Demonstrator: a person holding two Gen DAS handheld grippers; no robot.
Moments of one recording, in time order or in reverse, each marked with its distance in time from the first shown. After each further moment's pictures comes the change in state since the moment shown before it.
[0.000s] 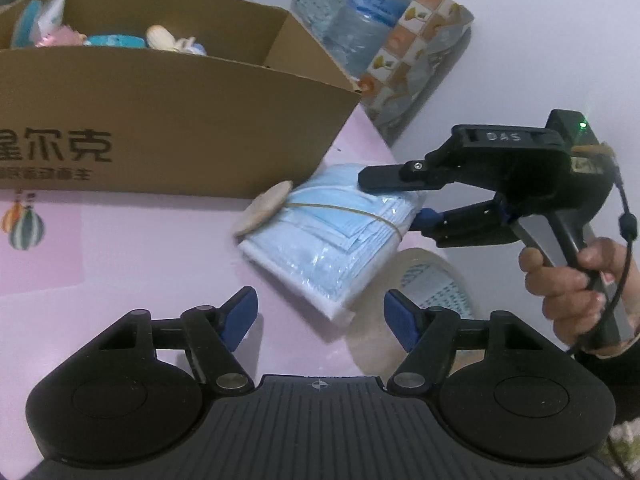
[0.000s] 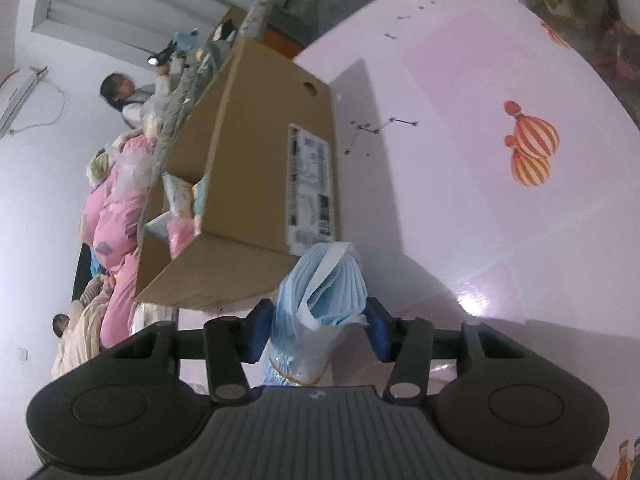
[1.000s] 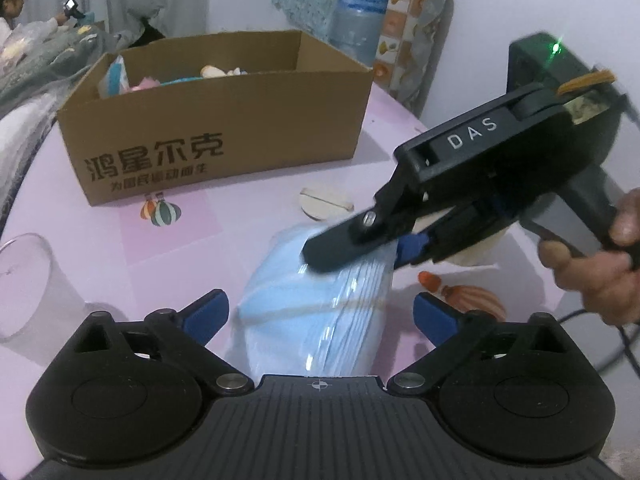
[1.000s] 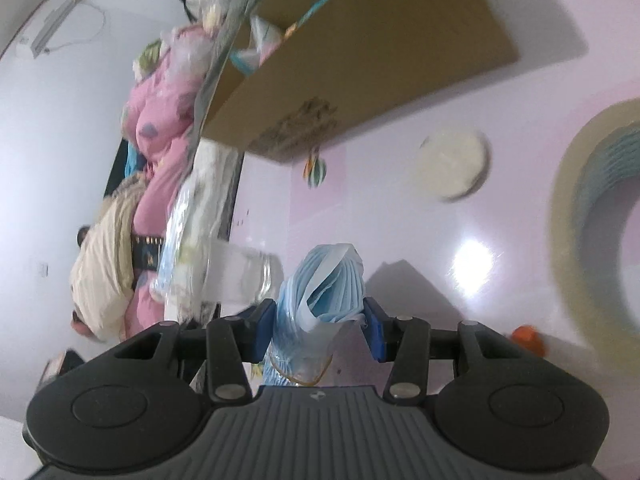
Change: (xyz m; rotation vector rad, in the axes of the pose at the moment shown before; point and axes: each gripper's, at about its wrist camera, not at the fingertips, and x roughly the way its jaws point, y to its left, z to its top) left arm -0.090 0.013 -0.053 0.268 -0.005 0.211; right arm 0.050 0.088 -0.121 -0.117 0.210 0.095
